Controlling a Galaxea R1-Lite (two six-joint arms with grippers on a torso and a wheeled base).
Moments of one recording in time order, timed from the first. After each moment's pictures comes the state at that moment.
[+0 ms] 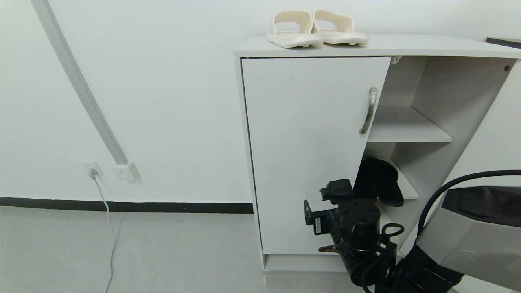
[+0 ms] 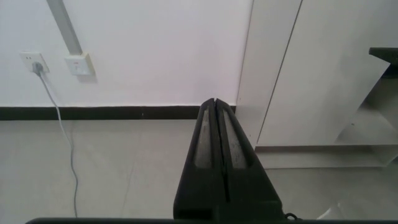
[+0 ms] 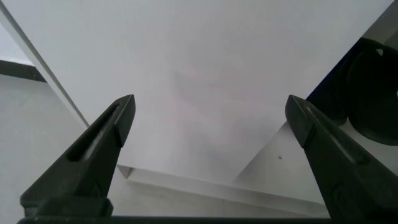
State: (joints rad) left arm 0.00 0.00 0.00 0.00 0.01 -0.01; right arm 0.80 2.16 -0.69 -1.33 -0.67 0.03
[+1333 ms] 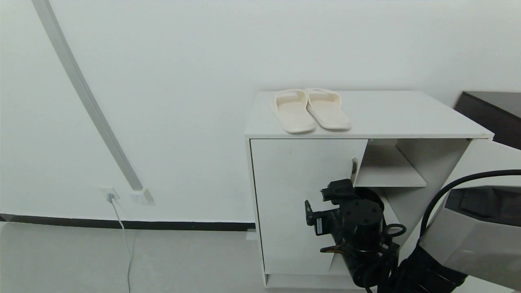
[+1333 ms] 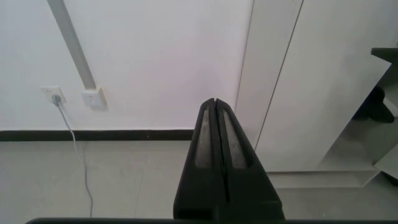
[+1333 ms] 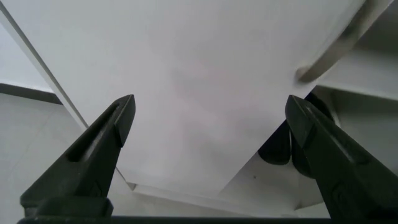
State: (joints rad) left arm 0.00 0.00 0.00 0.00 0.01 -0.01; right arm 0.79 2.15 -0.68 -1.33 -0.67 0.02
